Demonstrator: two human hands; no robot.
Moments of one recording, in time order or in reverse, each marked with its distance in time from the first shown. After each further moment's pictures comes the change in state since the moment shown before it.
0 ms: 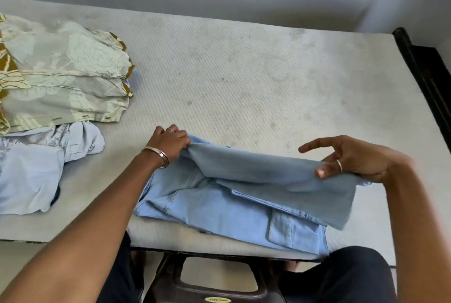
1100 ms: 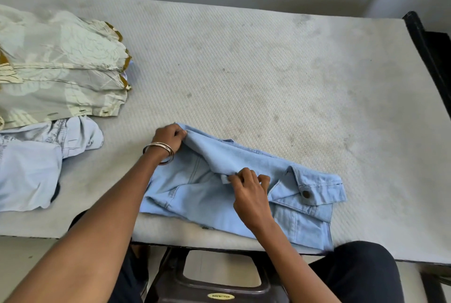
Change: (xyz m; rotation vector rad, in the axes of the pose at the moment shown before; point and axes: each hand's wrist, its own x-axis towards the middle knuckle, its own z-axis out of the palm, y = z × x) left_hand 0.018 0.000 0.027 -1.010 0.103 -0.522; right_hand 0.135 0.078 0.211 -0.979 0.881 -0.457
